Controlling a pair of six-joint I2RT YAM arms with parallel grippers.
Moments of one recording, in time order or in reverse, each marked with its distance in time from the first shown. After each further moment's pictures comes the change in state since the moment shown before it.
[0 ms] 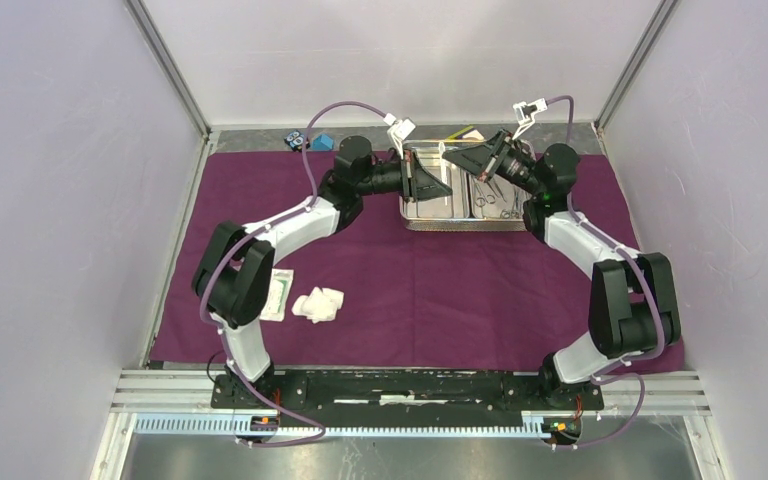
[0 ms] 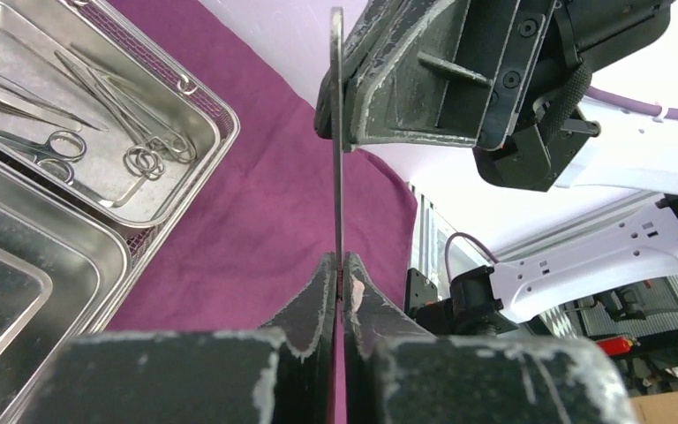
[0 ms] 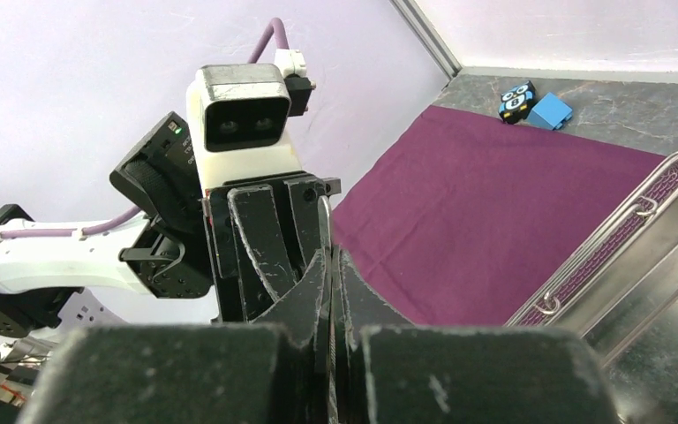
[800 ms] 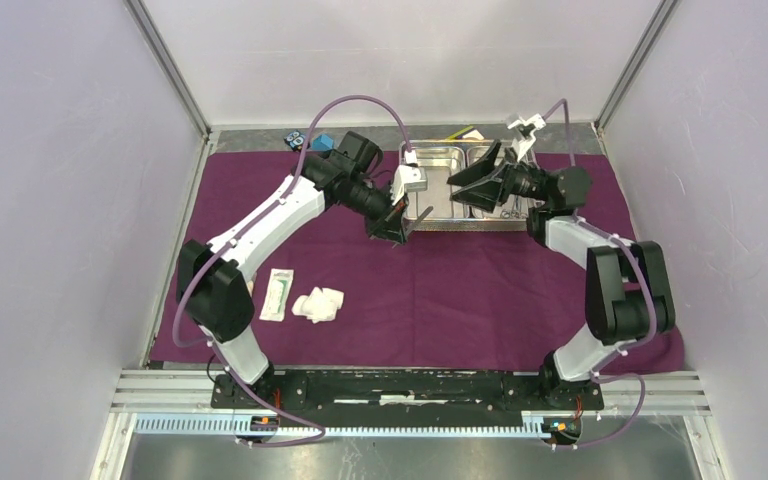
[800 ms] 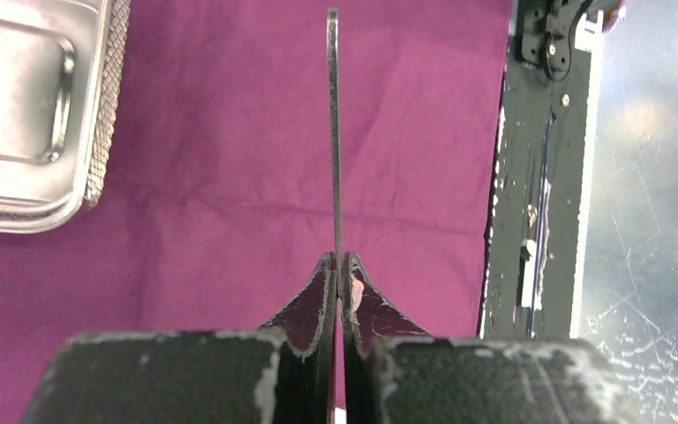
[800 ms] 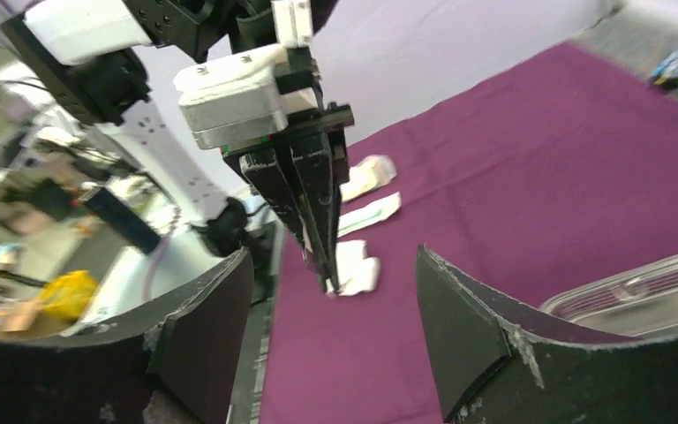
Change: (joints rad) left arm -0.005 -0.106 0.296 -1.378 -0.012 1.200; right arm -0.057 0.036 -0.075 0.443 -0.433 0.066
